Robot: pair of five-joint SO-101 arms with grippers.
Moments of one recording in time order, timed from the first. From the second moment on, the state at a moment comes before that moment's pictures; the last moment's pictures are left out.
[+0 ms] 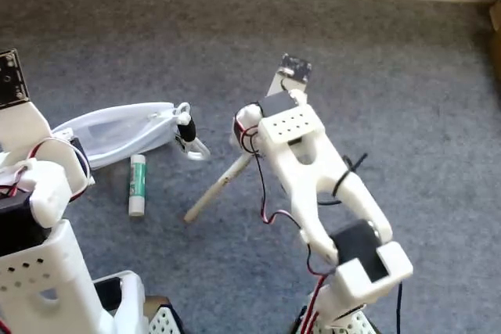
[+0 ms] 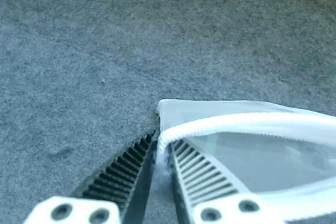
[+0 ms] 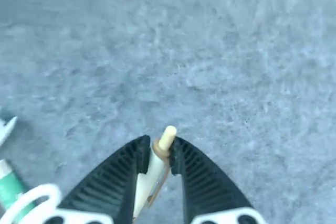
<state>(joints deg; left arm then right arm) -24.6 -51.4 18.6 87.4 8.0 -27.5 2.7 9.3 68.8 -40.7</state>
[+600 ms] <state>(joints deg) -24.6 -51.4 18.6 87.4 8.0 -29.2 -29.9 15.3 69.0 -25.1</state>
